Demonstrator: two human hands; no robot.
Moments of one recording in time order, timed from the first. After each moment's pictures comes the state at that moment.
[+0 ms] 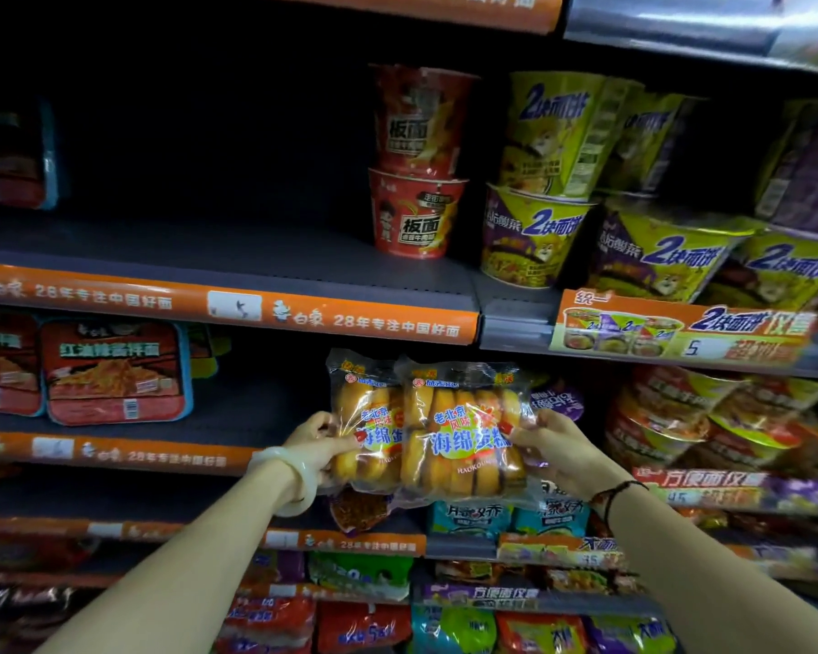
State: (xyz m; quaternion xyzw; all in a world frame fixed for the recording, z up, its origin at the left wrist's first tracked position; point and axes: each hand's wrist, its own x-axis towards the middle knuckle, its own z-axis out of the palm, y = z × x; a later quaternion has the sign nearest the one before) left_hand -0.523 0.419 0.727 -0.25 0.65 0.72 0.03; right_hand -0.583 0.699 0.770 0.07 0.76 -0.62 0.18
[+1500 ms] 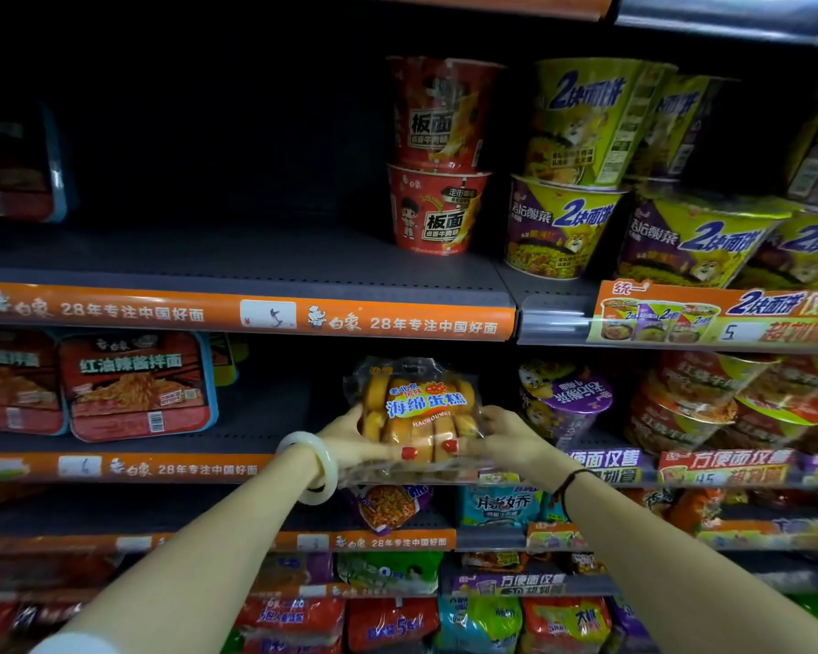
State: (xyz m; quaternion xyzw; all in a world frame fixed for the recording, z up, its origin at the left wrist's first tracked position) left_hand -0.530 0.389 0.740 -0.09 0.81 0.56 0.16; right_hand -0.569 0.613 0.761 -0.07 0.85 -0.47 0.22
